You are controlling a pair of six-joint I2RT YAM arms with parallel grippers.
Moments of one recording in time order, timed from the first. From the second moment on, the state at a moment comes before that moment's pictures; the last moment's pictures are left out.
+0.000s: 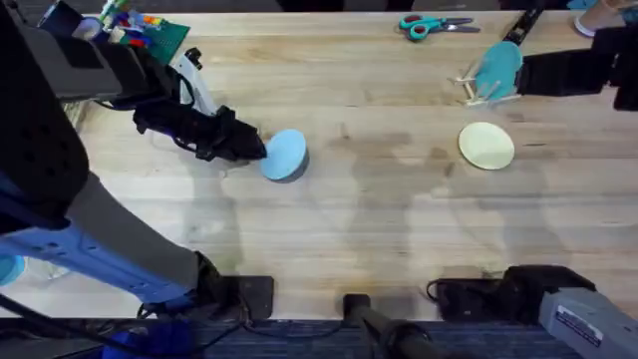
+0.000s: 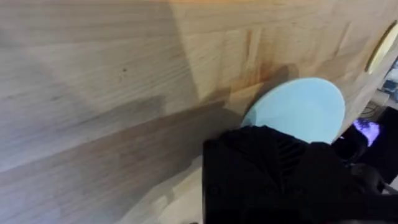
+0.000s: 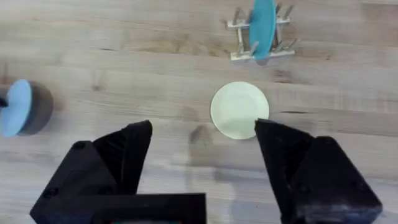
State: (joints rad) left arm 0.27 1.84 1.02 -0.92 0.73 0.17; right arm -0.01 0.97 1.30 -1.17 -0.06 -0.04
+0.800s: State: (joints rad) left arm 0.27 1.85 1.02 -0.91 0.74 0.15; right arm -0.01 1.10 1.30 -1.18 -0.30 0.15
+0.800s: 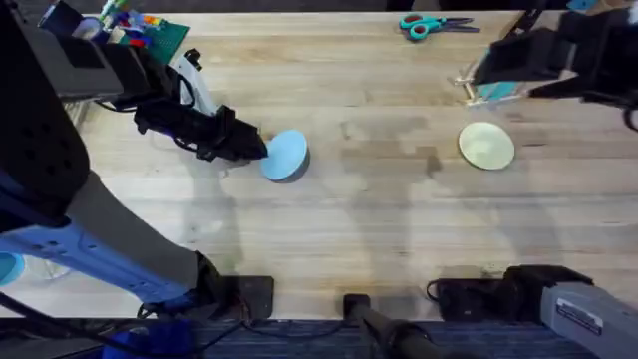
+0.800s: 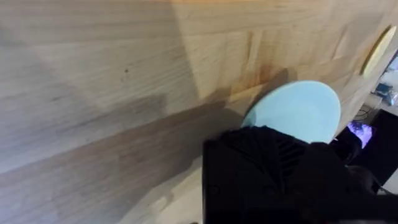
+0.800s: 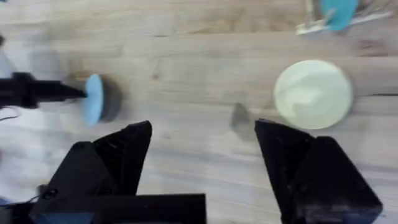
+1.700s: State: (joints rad) left arm 0.27 1.85 1.02 -0.91 0.74 0.15; right arm 0.28 1.47 1.30 -1.03 -0.47 0.33
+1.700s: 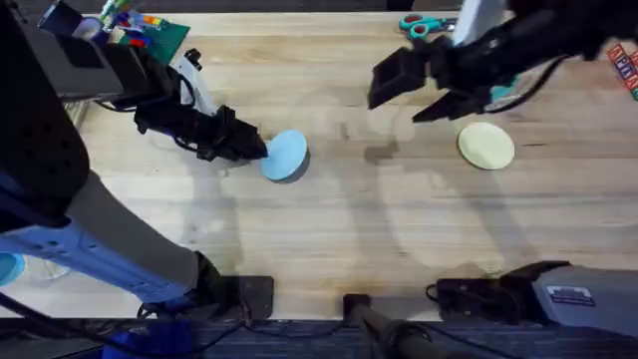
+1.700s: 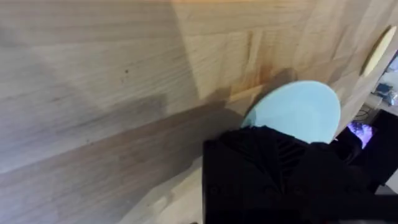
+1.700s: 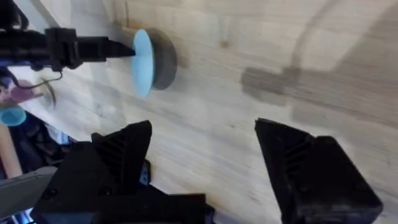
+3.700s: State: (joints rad) left arm 0.27 1.85 1.02 -0.91 0.74 0.15; right arm 0.66 1.87 1.30 -0.51 -0.47 0.75
